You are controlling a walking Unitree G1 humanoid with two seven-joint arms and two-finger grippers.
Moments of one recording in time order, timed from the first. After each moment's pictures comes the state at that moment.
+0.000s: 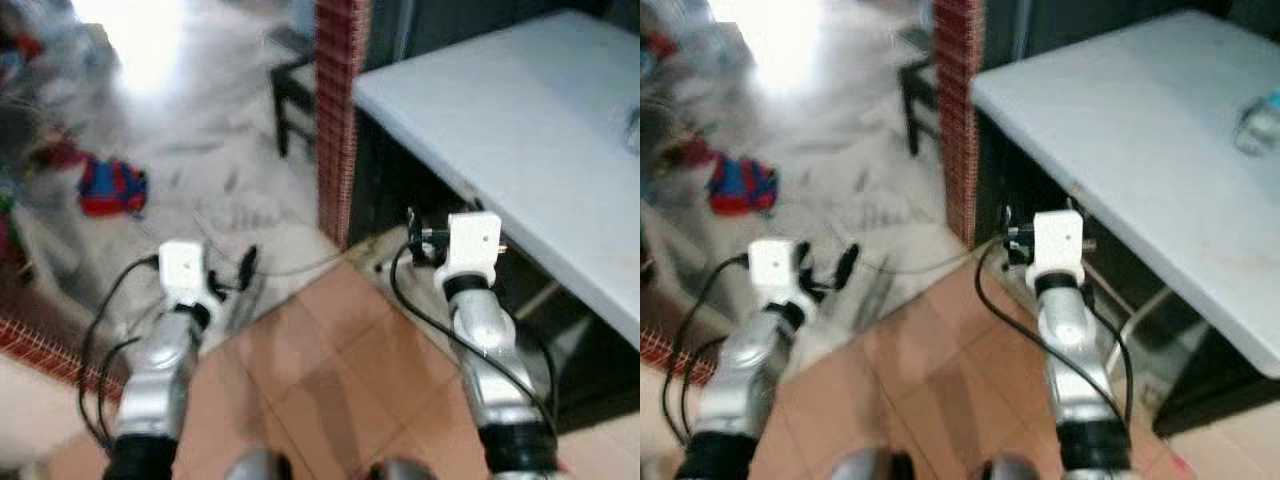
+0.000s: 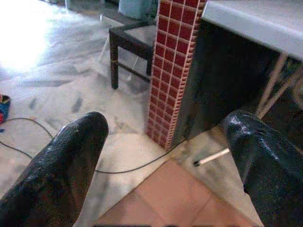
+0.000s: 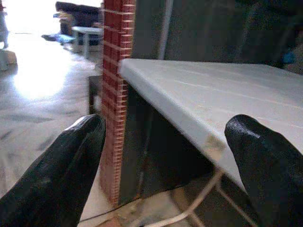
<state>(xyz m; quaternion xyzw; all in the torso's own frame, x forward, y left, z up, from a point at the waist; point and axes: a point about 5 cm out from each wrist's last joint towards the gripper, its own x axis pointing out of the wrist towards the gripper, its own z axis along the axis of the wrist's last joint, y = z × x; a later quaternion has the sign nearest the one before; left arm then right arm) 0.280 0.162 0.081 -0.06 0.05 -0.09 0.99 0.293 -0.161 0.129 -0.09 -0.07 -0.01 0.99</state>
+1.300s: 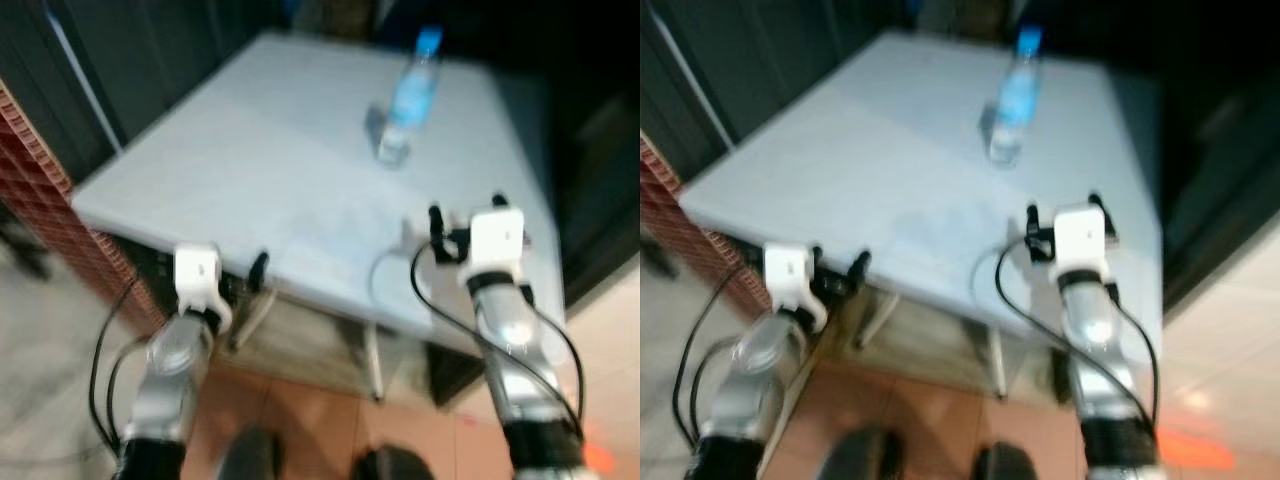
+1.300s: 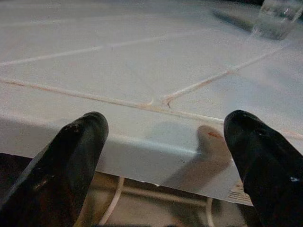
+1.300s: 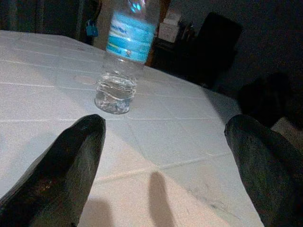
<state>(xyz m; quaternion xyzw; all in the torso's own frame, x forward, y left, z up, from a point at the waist) 0.280 0.154 0.083 -0.03 0.04 -0.11 0.99 0.296 -0.174 0.135 -0.13 -0.08 -0.01 0.99</state>
